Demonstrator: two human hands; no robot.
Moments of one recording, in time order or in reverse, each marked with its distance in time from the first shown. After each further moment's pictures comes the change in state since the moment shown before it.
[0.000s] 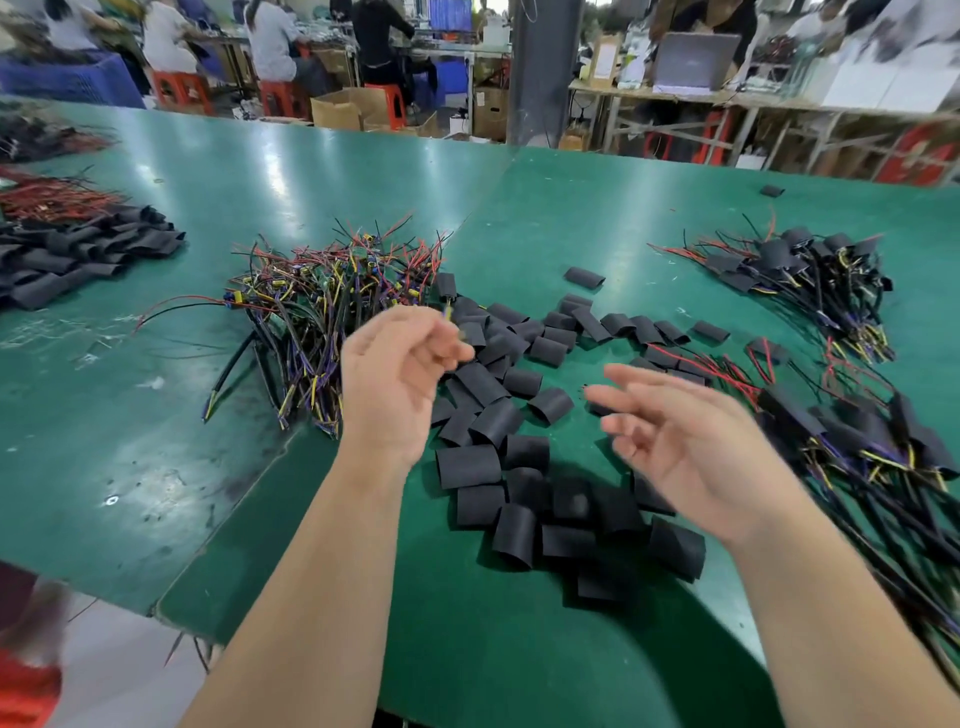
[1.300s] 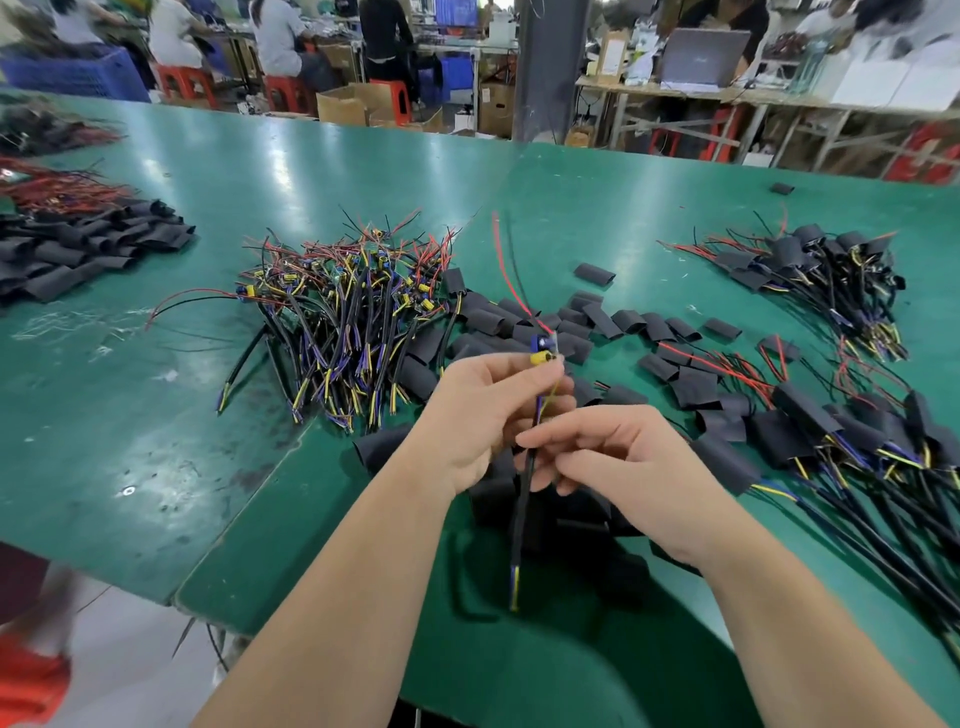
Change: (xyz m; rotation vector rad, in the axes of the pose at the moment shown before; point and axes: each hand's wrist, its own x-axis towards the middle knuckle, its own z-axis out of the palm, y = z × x) left_hand -0.016 -0.023 0.020 0.225 -0.131 -0.543; right_hand -0.016 0.023 0.036 -0.614 -0.395 -0.221
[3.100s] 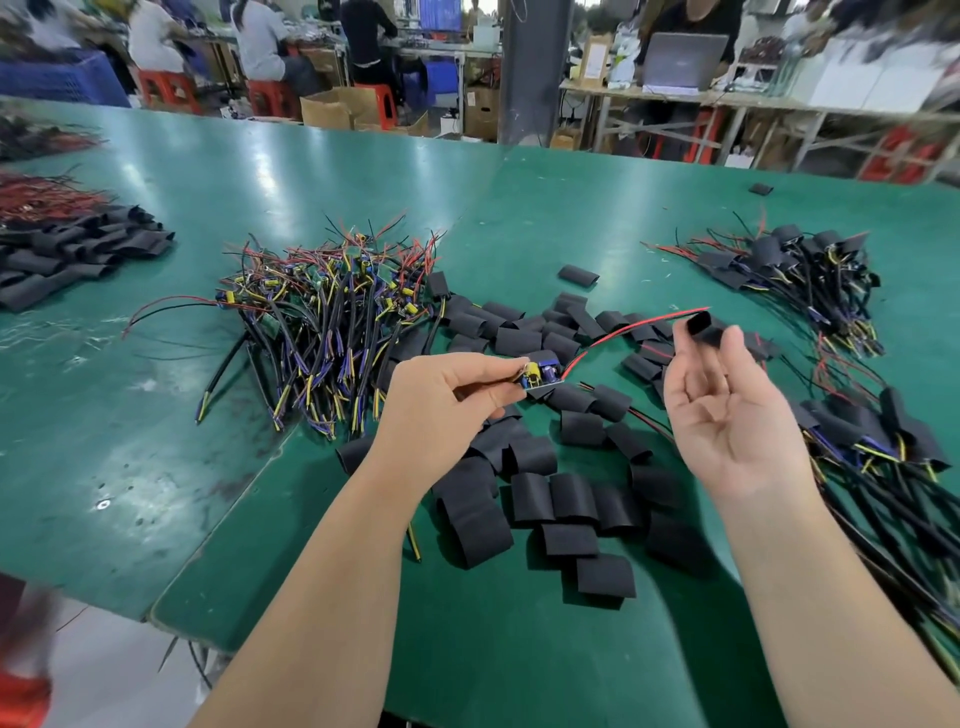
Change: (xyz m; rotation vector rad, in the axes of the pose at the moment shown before) left_hand -0.008 0.002 -0.019 0.622 0.098 0.504; right_hand 0.014 0.017 -0.064 1.194 0.740 -0.118
